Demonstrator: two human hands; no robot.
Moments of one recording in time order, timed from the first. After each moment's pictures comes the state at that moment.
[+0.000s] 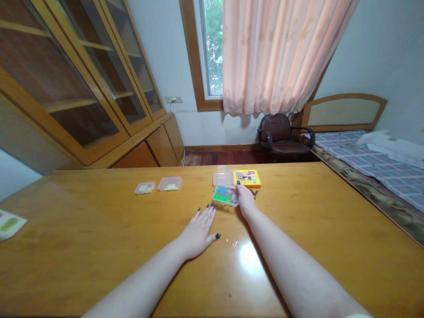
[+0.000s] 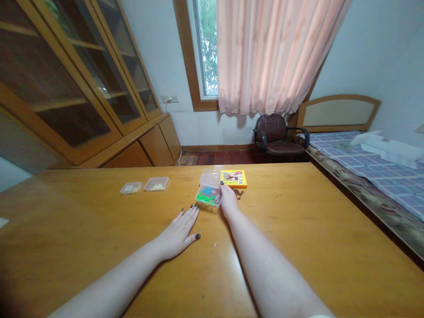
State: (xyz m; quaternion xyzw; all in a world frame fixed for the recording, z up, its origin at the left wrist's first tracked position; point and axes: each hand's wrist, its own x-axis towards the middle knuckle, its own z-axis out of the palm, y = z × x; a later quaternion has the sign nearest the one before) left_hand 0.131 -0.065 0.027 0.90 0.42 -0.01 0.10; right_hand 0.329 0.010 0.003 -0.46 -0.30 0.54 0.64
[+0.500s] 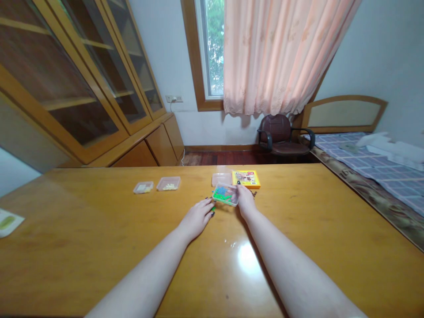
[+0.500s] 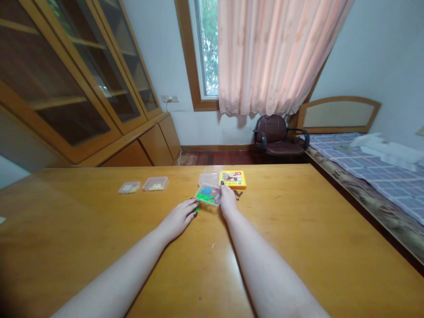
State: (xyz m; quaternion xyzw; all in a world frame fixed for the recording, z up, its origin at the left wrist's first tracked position) left_hand 0.135 -0.025 0.018 0.88 0.45 0.15 0.11; right_hand 0.329 0.012 0.005 -0.47 -0.27 0.54 0.64
